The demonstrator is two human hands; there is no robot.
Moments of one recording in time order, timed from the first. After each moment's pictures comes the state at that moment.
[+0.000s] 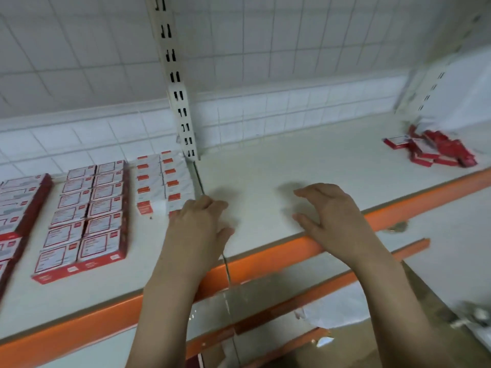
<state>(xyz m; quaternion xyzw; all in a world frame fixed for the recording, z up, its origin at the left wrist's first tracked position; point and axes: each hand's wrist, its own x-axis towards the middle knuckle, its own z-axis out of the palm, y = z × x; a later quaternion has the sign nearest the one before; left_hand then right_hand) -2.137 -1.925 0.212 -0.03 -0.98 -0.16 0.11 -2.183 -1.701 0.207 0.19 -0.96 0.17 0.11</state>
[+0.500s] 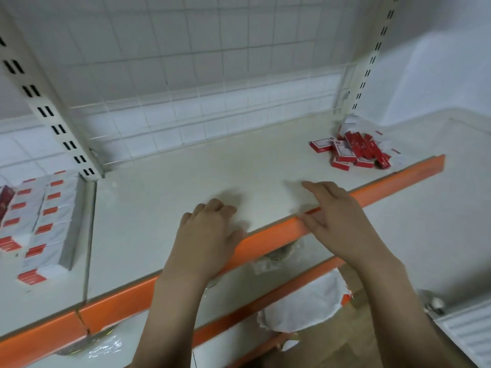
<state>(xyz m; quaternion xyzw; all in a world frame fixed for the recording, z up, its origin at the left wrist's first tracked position) -2.204 -1.736 0.206 -0.09 -0.99 -0.13 0.05 -2.228 -1.512 0.200 0.13 -0.97 0.19 0.11</state>
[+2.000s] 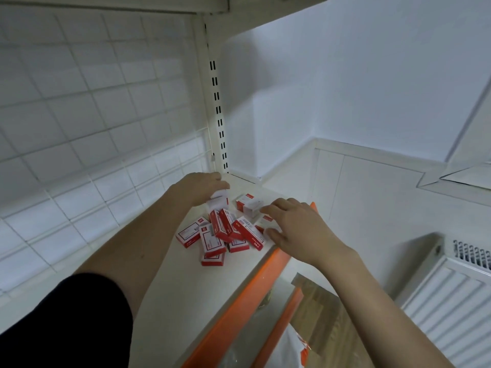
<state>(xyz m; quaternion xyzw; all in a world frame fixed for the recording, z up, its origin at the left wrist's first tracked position) -2.565 -1.460 0.242 -0.45 -0.87 0.20 0.04 -2.361 -1.301 0.219 0.04 -0.99 0.05 0.15</state>
